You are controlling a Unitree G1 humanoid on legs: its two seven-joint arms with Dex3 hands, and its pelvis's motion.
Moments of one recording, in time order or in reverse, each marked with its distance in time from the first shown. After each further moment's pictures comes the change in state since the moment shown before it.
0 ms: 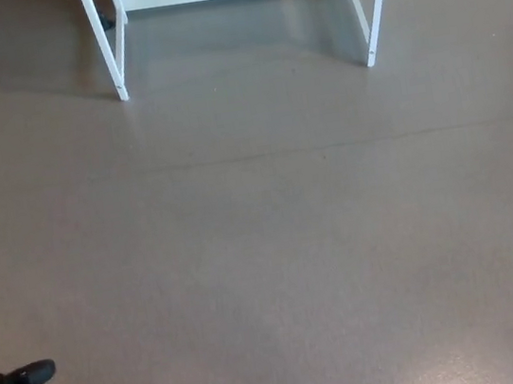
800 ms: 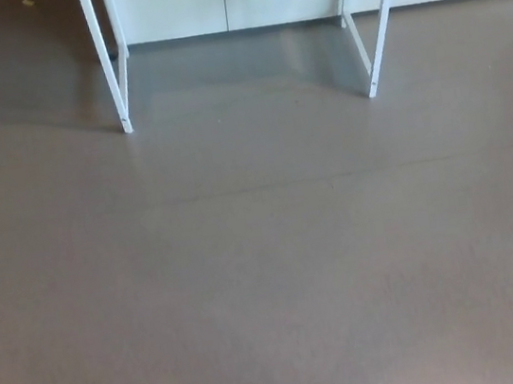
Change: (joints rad) left_arm 0.212 0.022 -0.031 0.046 -0.005 -0.100 -0.074; right_arm 0.220 0.005 0.000 0.138 0.032 -0.243 0.099
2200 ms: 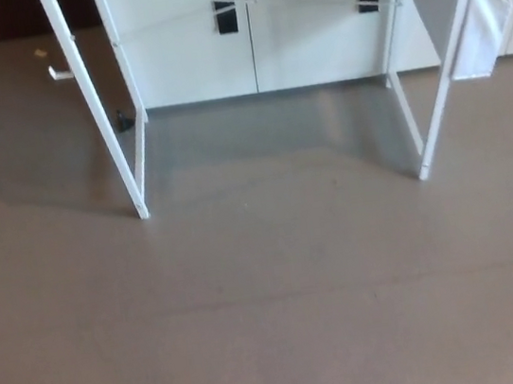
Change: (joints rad) left_arm -0.016 0.019 -0.043 0.104 0.017 -0.070 -0.002; right_arm 0.017 -0.008 0.039 0.101 -0.007 -0.092 -0.033
